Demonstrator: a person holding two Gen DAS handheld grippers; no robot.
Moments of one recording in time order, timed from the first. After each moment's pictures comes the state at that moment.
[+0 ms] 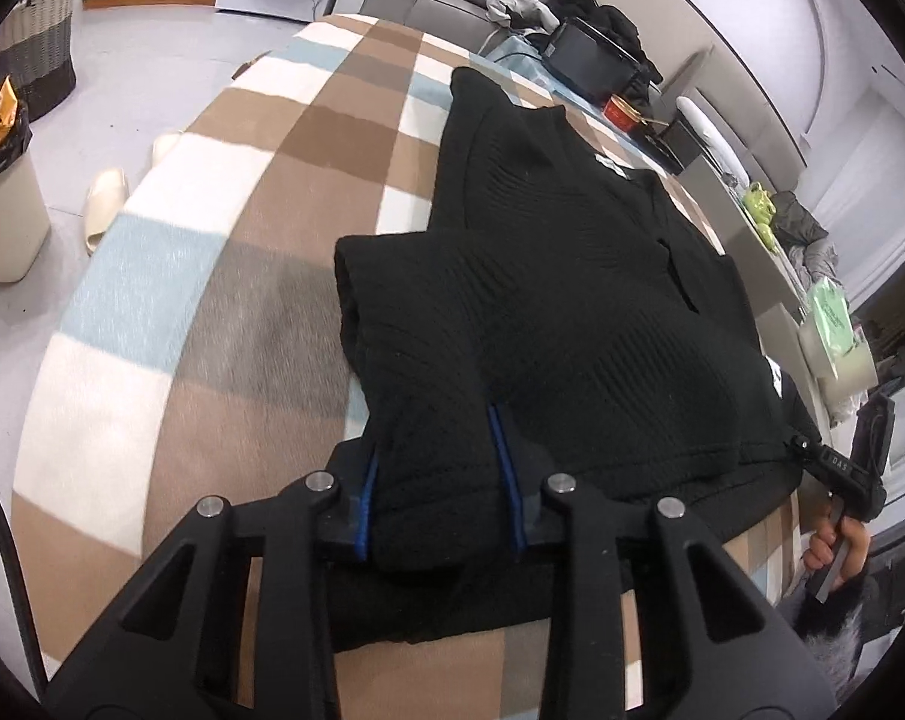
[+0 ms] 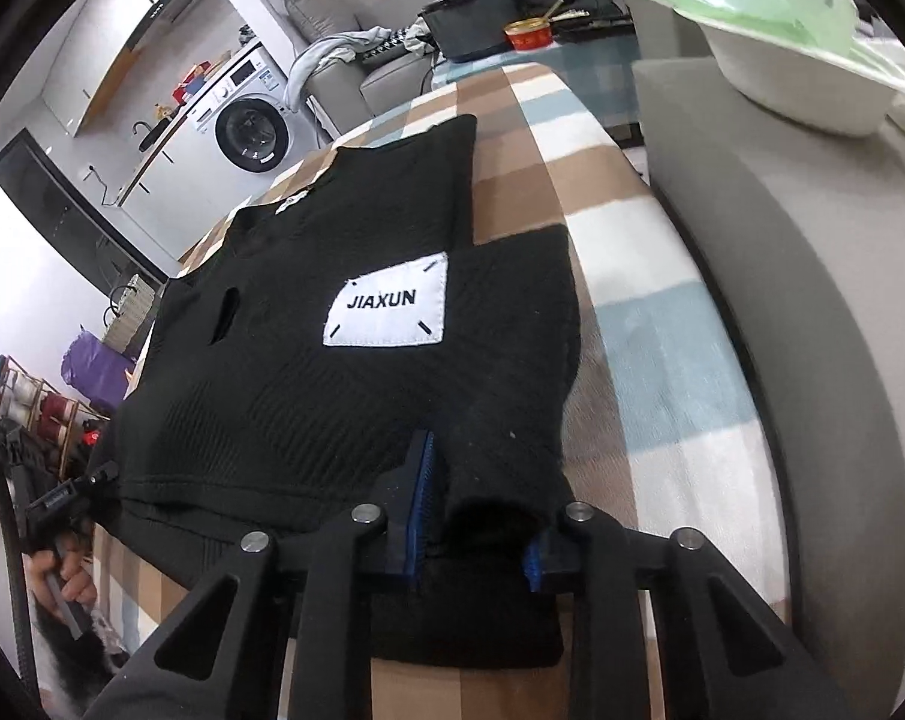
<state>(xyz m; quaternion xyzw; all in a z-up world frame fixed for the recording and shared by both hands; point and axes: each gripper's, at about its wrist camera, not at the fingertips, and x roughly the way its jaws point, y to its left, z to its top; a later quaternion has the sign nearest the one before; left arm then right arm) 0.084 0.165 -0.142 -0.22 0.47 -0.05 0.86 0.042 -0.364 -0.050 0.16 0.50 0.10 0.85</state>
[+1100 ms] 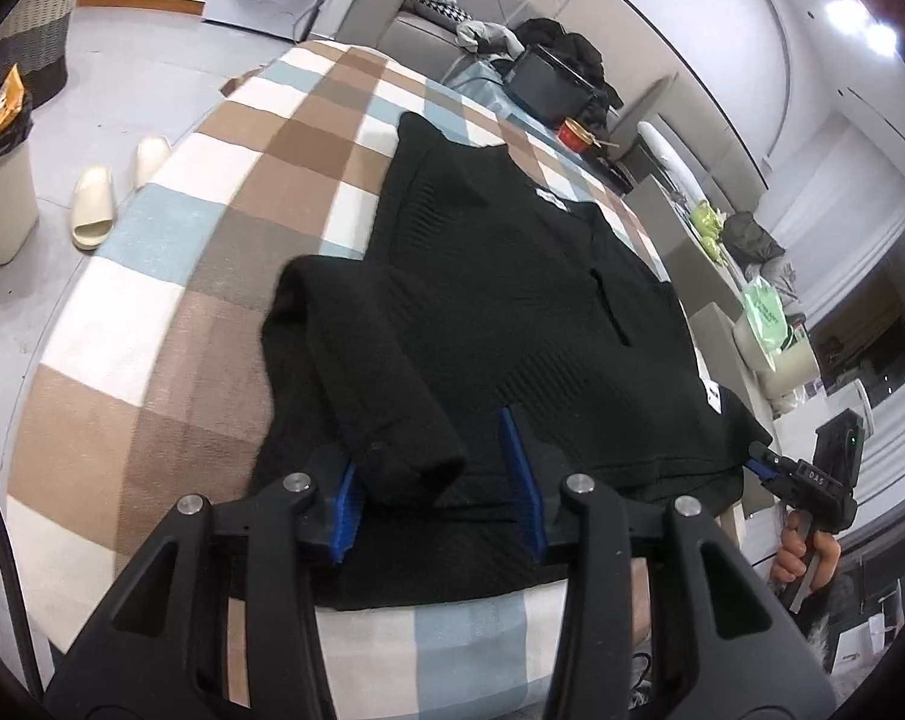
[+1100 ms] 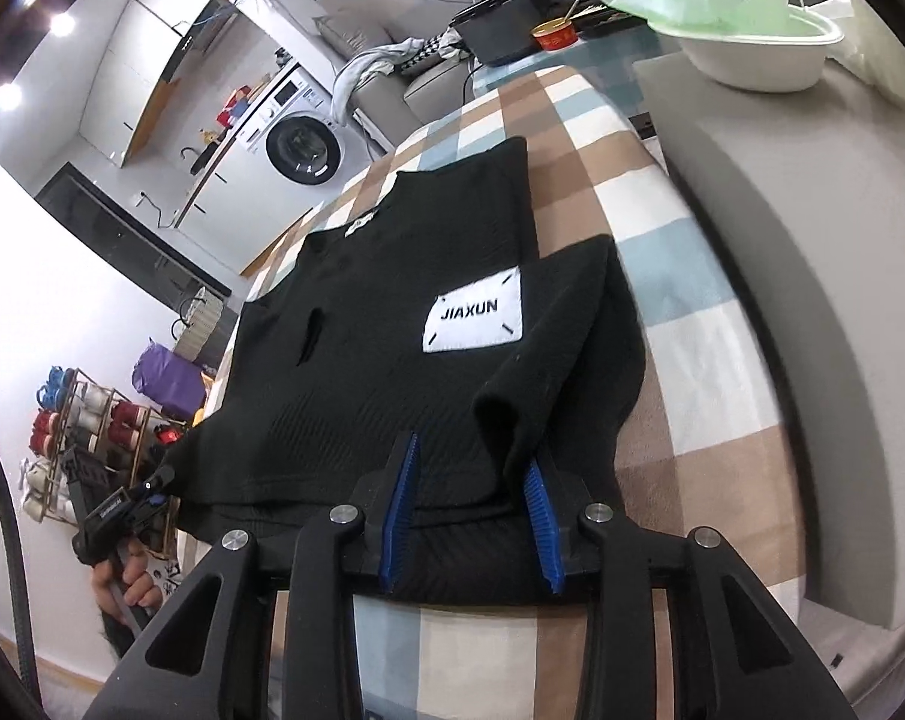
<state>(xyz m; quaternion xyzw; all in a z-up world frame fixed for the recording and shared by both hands) 0.013 0.154 -0.097 -0.25 0.43 -0.09 0.86 -0.009 -0.370 -0.024 0.22 0.48 0.16 0.83</state>
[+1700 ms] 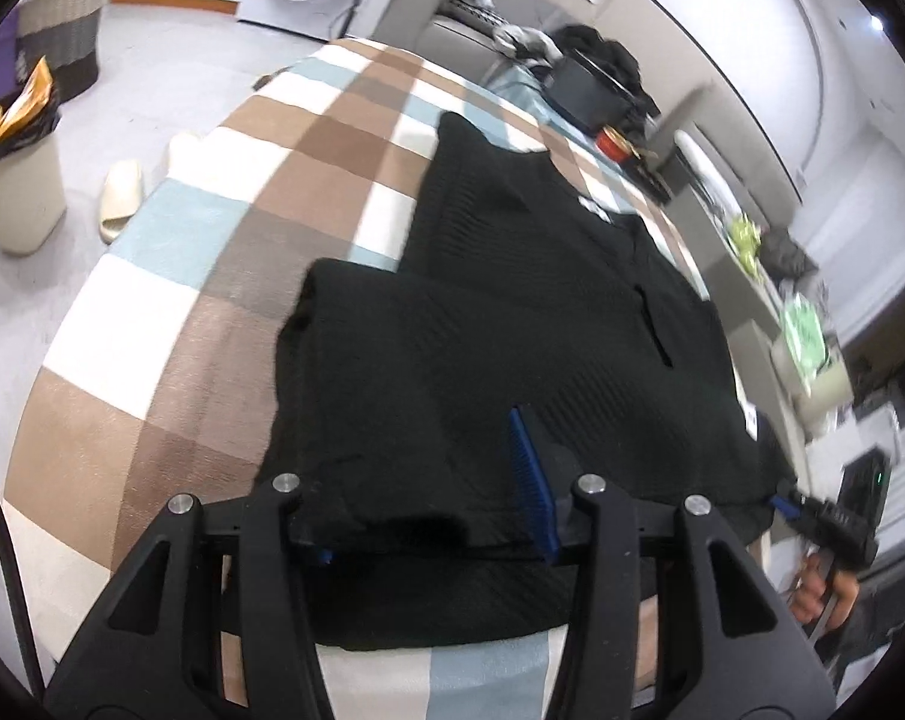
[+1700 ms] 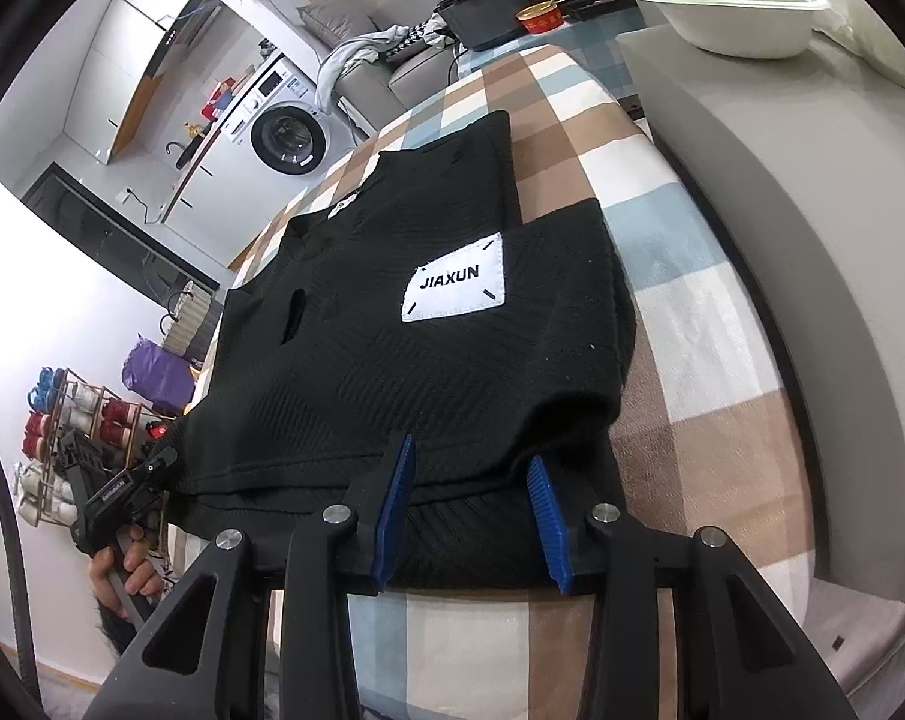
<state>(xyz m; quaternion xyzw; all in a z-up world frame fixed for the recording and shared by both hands) 0.032 0.159 -0.113 -0.26 0.43 -0.03 0.86 -0.021 -0.375 -0.032 0.24 0.49 0.16 0.82</state>
